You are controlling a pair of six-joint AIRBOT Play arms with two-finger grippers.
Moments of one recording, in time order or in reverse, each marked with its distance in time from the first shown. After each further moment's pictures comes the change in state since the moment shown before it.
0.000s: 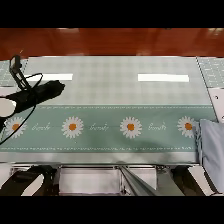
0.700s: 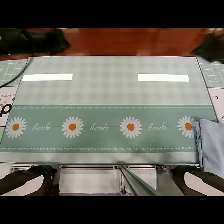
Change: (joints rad) left arm -0.074 -0.430 0.761 0.143 -0.467 -0.004; right arm 1.274 -0.355 0.480 0.355 -0.595 -0.046
